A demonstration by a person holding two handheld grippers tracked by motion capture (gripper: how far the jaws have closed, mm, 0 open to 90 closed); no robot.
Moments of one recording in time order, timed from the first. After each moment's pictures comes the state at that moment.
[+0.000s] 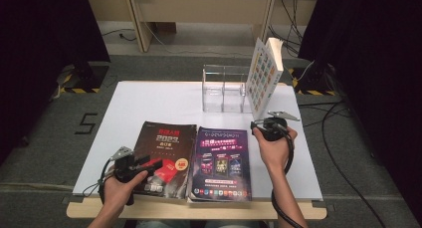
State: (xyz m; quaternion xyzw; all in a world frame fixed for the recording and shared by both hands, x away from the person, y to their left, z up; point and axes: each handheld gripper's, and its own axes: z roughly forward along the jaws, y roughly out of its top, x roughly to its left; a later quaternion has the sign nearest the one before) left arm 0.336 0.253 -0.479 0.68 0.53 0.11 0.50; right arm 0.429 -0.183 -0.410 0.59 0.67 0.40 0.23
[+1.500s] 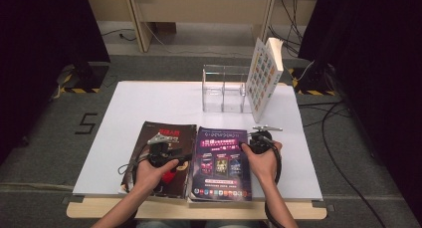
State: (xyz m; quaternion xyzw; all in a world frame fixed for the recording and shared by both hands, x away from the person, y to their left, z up) left arm 0.384 0.170 -0.474 0.73 0.48 0.04 0.49; right arm 0.423 -0.160 -0.463 0.59 0.72 0.35 0.14
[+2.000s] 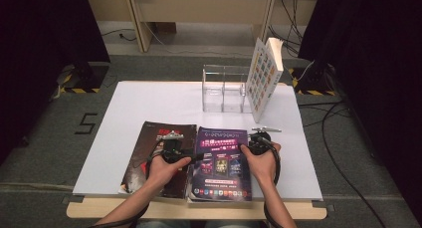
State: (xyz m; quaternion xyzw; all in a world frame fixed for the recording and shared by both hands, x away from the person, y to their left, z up) left arm 0.400 0.138 -0.481 0.74 0.48 0.01 0.47; right arm 0.422 -0.158 -0.468 0.59 0.72 0.34 0.13
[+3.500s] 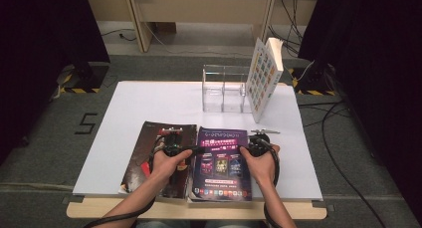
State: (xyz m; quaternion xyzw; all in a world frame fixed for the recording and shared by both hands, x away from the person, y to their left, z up) left arm 0.415 0.136 -0.476 0.69 0.54 -0.05 0.48; right arm 0.420 -0.156 -0.474 0.60 0.71 0.33 0.13
